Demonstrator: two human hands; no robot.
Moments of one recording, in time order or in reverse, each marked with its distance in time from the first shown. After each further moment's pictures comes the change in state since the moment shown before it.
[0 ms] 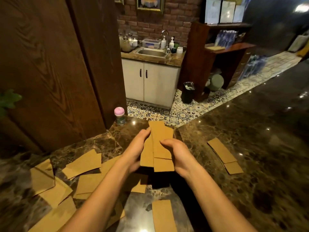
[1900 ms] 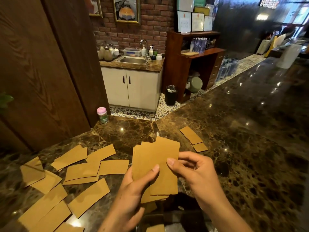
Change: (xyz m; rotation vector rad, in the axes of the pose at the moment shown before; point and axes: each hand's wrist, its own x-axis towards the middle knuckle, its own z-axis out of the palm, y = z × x) left_hand -0.219 -0.059 0.084 -0.231 -0.035 0.034; right_hand -0.220 0.017 -0.074 -0.150 0.142 -0.522
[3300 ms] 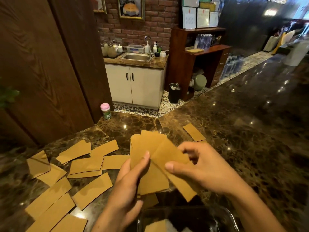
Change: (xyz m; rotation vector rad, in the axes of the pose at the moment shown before) left_hand -0.015 0.014 0.004 -0.029 0.003 0.041; right_hand 0.008 -0.047 -0.015 -0.667 -0.385 0.006
